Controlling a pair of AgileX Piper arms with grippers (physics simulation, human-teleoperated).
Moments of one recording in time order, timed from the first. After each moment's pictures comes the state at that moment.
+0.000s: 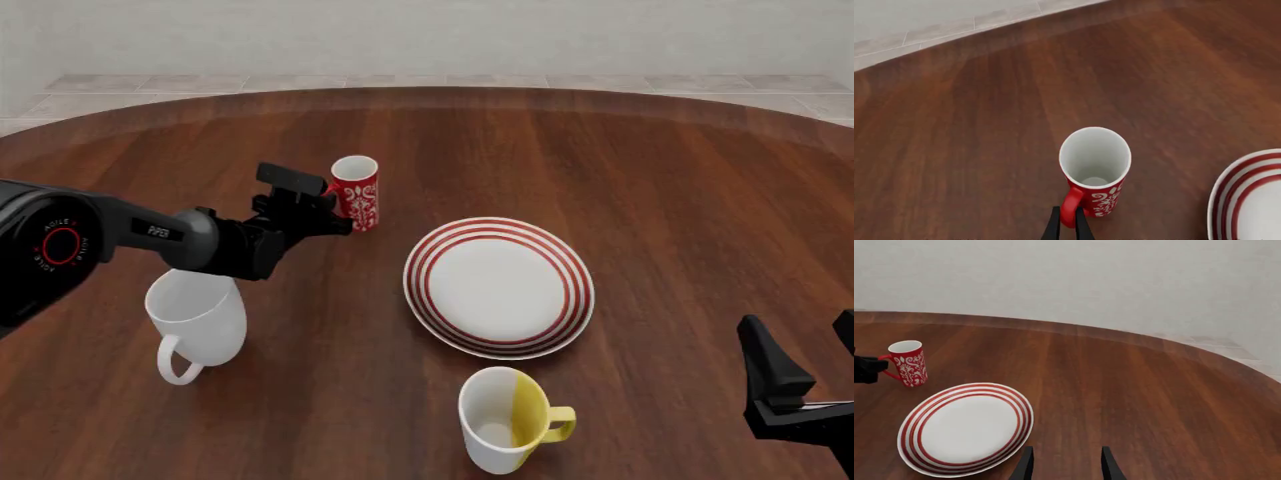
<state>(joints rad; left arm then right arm) -0.25 2.16 -1.19 -0.53 0.10 0.00 0.27 0.00 -0.19 -0.09</state>
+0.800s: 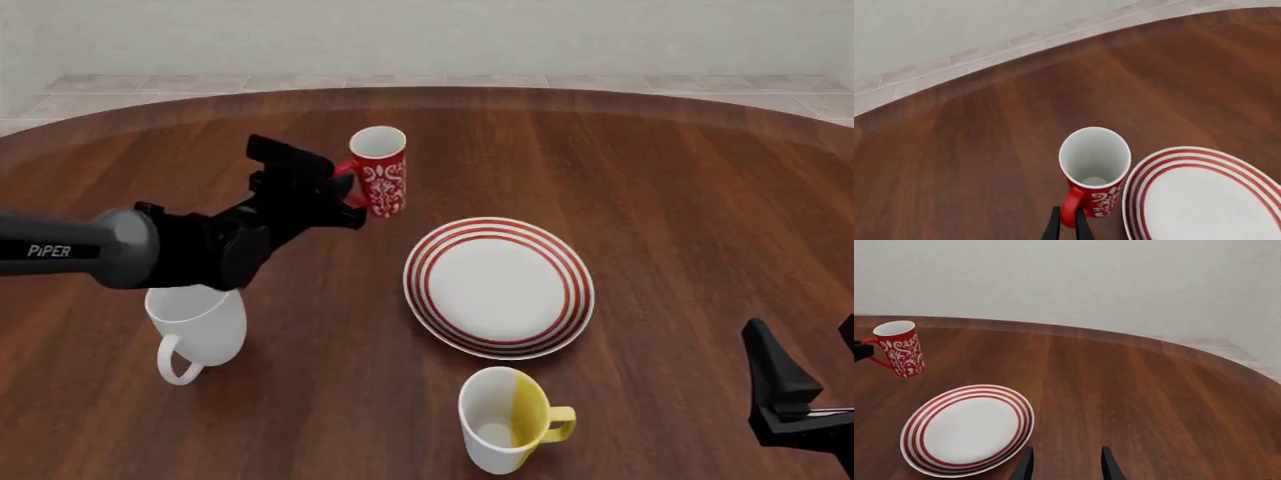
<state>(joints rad) -0.38 1.79 -0.94 -0.50 0.10 0.00 0.20 0.00 -0.14 -0.08</state>
